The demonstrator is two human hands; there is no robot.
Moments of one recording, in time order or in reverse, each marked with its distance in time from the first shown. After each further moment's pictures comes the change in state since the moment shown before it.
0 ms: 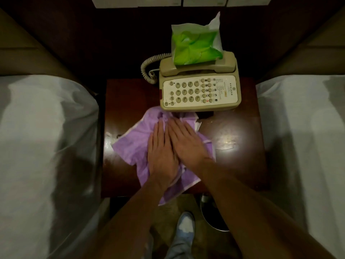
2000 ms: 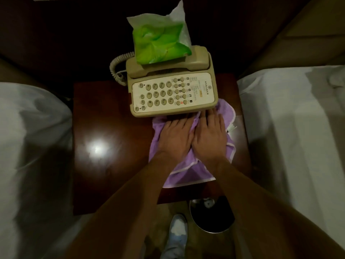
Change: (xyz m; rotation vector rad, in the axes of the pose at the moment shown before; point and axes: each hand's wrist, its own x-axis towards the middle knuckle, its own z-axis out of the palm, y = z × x) left_hand 0.089 0.071 0.045 0.183 -0.080 0.352; right_hand -0.029 0.103 0.015 0.171 0.053 0.600
